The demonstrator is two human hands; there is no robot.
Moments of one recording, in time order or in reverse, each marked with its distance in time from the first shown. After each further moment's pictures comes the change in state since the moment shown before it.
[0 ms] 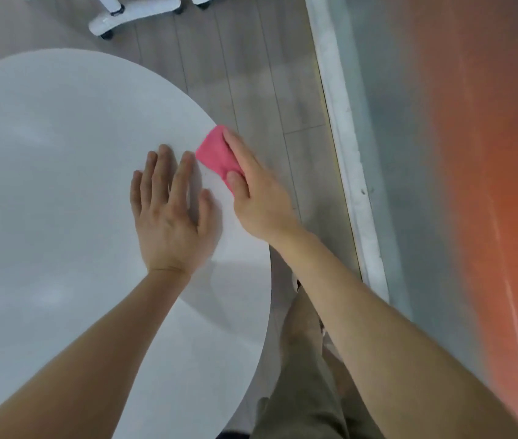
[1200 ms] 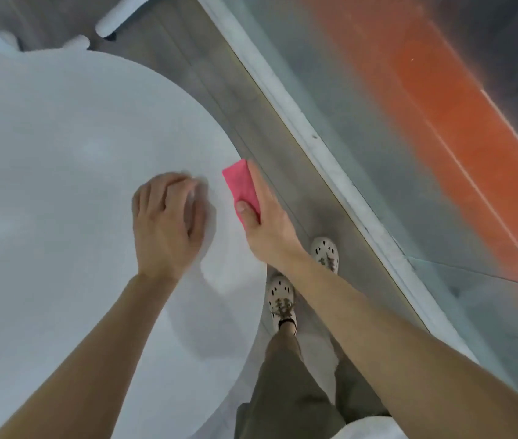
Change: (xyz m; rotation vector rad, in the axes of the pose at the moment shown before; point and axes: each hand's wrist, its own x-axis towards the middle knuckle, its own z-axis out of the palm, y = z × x) left_hand -0.088 -0.038 -0.041 -0.268 -0.001 0.524; right_hand -0.193 0.010 0.082 0.158 0.363 0.338
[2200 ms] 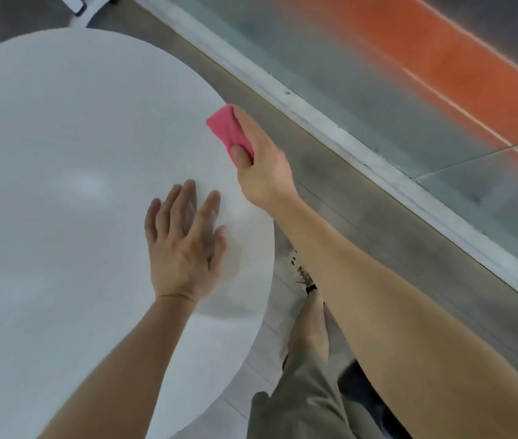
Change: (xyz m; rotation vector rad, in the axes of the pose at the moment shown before) left_hand -0.121 -0.007 -0.035 0.110 -0.257 0.262; right_hand -0.047 0.013 0.037 0.014 0.387 -0.034
